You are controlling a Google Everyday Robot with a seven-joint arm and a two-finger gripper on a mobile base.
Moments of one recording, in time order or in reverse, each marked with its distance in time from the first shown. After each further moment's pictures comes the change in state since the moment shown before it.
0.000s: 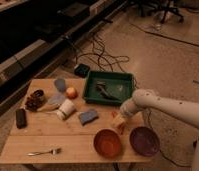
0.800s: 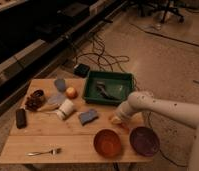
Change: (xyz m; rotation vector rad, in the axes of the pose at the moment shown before) arm -0.008 0.022 0.019 -0.027 0.010 -0.172
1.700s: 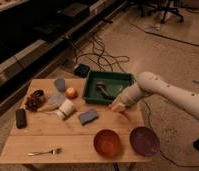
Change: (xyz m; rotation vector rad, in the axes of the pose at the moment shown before) arm -0.057 -0.034 -0.118 -0.057 -0.140 -0.069
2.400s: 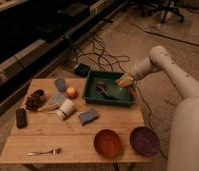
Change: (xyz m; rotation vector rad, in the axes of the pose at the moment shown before) arm -0.012 -0.143 -0.036 0.054 -0.119 0.079
